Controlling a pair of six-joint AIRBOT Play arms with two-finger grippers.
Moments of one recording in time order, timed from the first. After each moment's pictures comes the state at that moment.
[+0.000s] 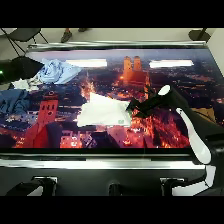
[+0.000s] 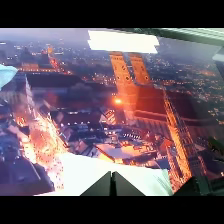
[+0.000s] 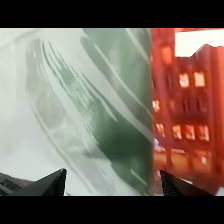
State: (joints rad) left arm -0.06 -1.01 1.49 1.13 -1.06 -1.54; right arm 0.11 -1.71 1.31 -0.82 1.12 1.58
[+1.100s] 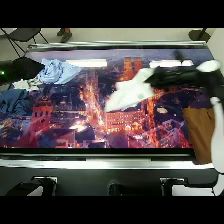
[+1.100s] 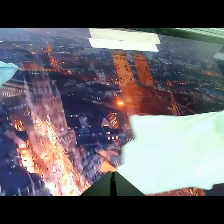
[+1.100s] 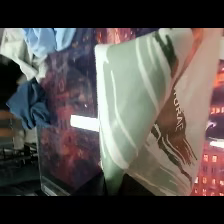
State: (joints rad) left arm -0.06 -1.02 1.48 1.13 -1.05 -1.54; right arm -0.21 -1.54 1.60 -0.59 1.35 1.49
